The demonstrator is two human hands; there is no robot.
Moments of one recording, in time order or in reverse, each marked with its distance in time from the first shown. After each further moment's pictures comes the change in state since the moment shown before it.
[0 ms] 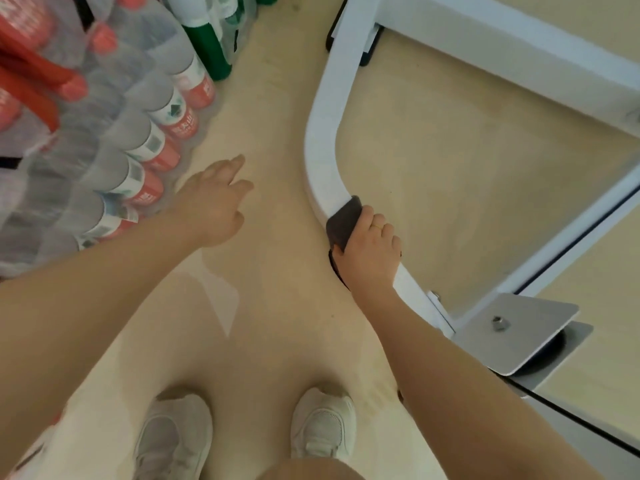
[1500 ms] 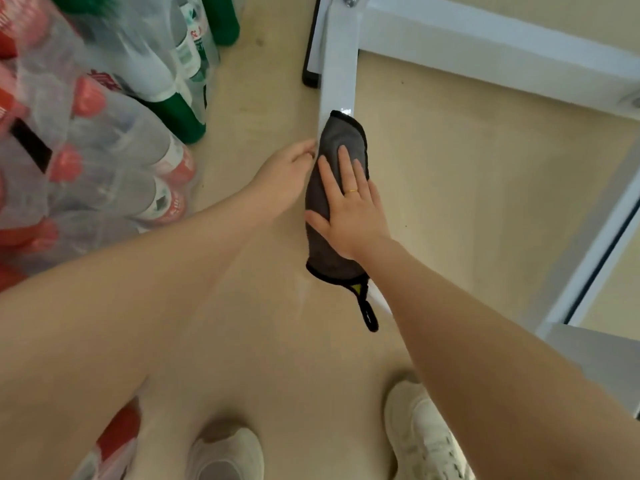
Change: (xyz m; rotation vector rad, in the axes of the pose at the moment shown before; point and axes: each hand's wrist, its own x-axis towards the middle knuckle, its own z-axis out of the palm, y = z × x) left_hand 0.153 0.022 -0.050 -1.146 -0.029 0.076; right_hand 0.126 -0.066 -0.034 0.153 -0.104 -0.230
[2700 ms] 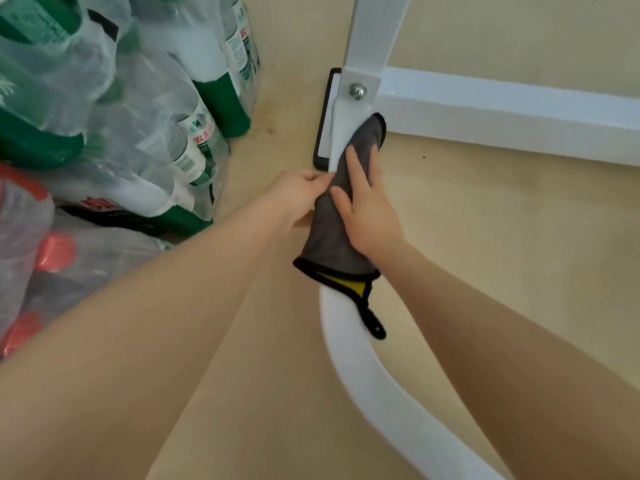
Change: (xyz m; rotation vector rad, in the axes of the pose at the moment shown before) left_hand 0.112 0.053 -0.015 -0.101 0.050 -0.271; right_hand 0.137 0.031 -0.036 0.664 0.224 0.036
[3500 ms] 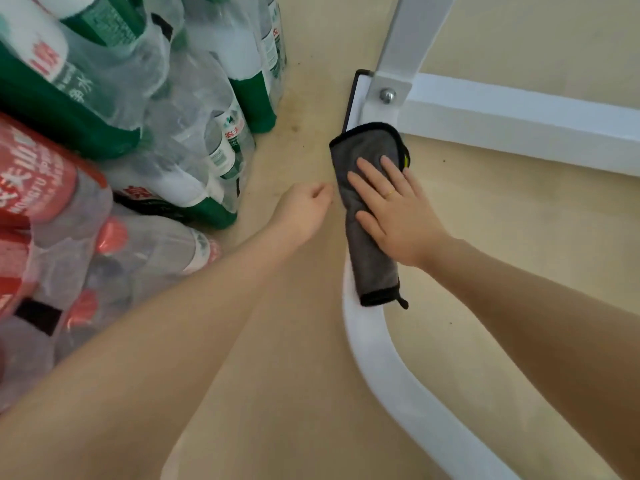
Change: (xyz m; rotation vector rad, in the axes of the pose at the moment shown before) left_hand 0.002 -0.036 -0.020 0.247 0.163 0.211; right_hand -0.007 0.010 -0.020 -0.701 -0.178 -0.419
